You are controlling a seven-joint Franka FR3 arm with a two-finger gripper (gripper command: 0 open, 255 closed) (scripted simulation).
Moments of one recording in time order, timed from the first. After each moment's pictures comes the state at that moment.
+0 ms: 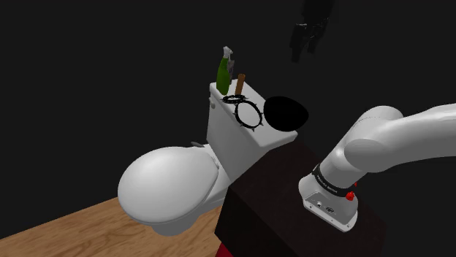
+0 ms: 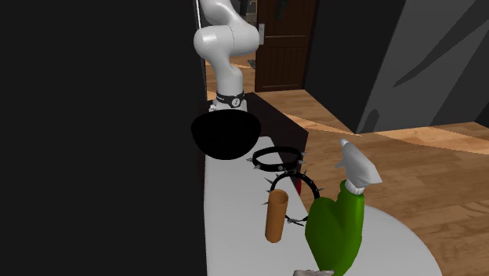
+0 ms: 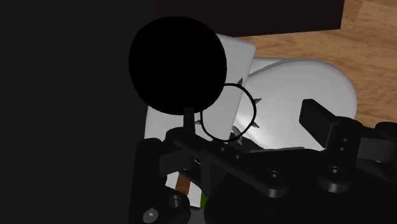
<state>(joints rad) 0.01 -0.76 0.00 -2.33 -0.12 1.48 0.03</state>
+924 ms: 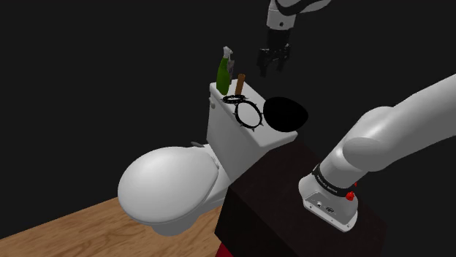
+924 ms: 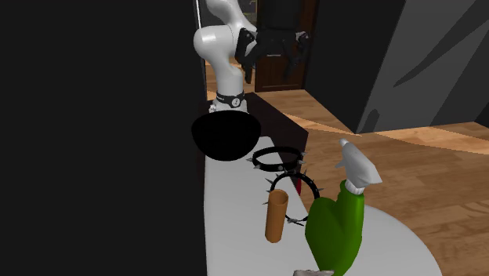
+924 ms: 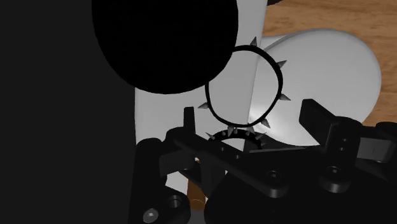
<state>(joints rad) -0.04 -0.38 -0.08 -2.34 -0.09 1.82 0.07</state>
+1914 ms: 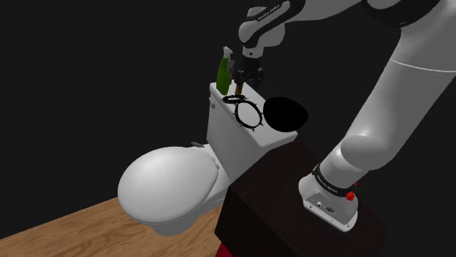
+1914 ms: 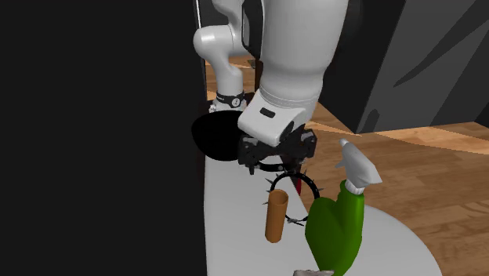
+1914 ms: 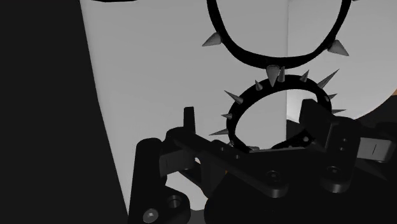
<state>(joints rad) -0.08 0.19 -0.15 -2.11 0.06 2.10 0.05</state>
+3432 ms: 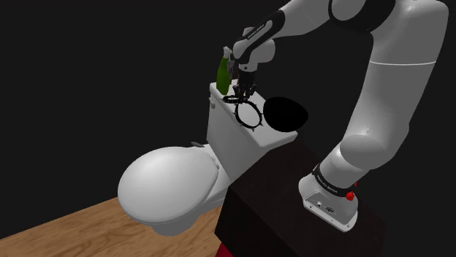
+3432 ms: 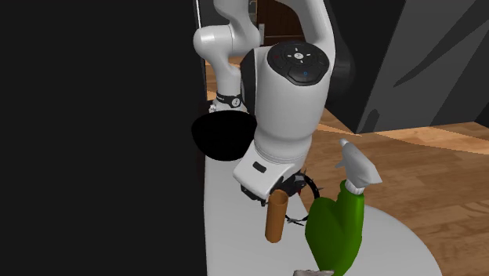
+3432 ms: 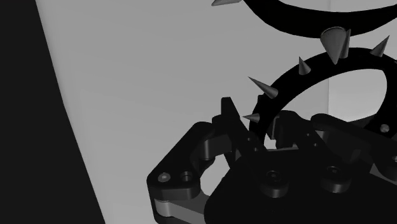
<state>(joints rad) -0.11 0.38 -0.15 -2.06 0.12 2.22 0.03</state>
